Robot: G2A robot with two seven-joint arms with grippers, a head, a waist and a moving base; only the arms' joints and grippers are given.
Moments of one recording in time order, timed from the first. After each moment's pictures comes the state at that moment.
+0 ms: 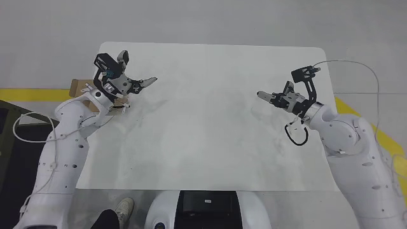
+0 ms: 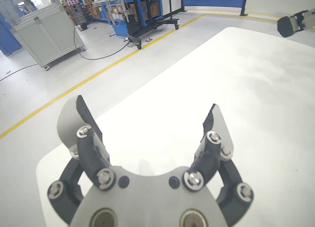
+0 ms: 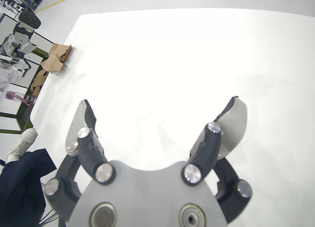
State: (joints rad) left arm 1.03 -1.05 -1.45 -1.37 1.33 -0.63 0.17; right arm -1.14 -1.05 1.41 -1.65 -0.56 -0.28 0.66
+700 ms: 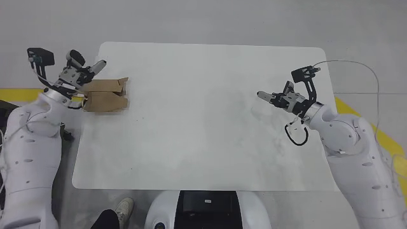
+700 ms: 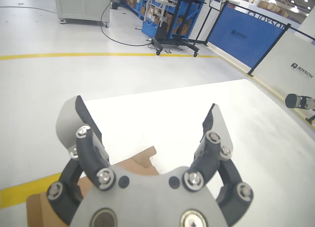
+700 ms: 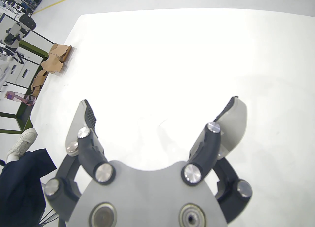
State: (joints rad) left arm 0.98 -1.01 -1.70 -1.12 0.78 -0.76 -0.14; right arm -1.14 -1.05 1.41 -1.65 -0.56 -0.28 0.66
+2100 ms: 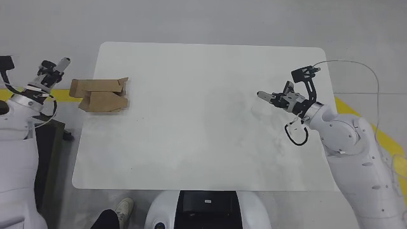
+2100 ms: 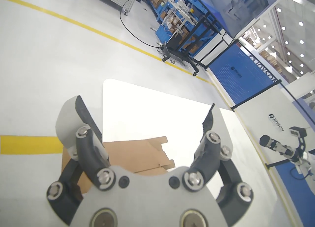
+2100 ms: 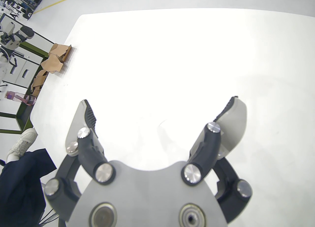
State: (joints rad) left arm 0.95 -0.96 -1.86 -0.96 0.36 -0.71 -0.53; right arm -1.14 -1.05 1.41 -1.65 -0.56 -0.28 0.66
